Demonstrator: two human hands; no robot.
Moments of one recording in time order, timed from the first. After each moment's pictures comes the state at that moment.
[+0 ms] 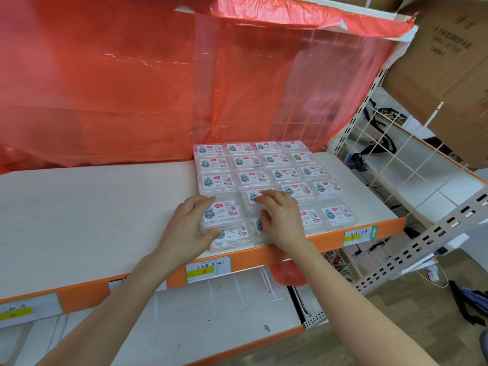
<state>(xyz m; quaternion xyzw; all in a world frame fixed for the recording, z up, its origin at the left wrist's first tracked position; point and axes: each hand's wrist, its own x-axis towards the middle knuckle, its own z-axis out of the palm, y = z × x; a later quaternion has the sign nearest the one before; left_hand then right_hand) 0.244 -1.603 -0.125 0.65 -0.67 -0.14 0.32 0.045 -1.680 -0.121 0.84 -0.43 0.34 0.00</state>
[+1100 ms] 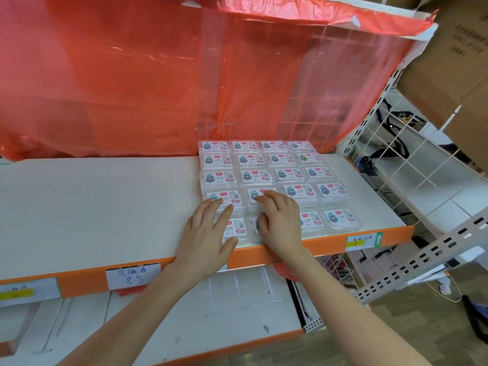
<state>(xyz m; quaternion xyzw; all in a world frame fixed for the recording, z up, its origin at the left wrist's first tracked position) 0.199 -1.592 -0.139 0.69 -0.69 -0.02 0.21 0.045 -1.674 -0.129 0.83 -0.45 0.32 0.00</state>
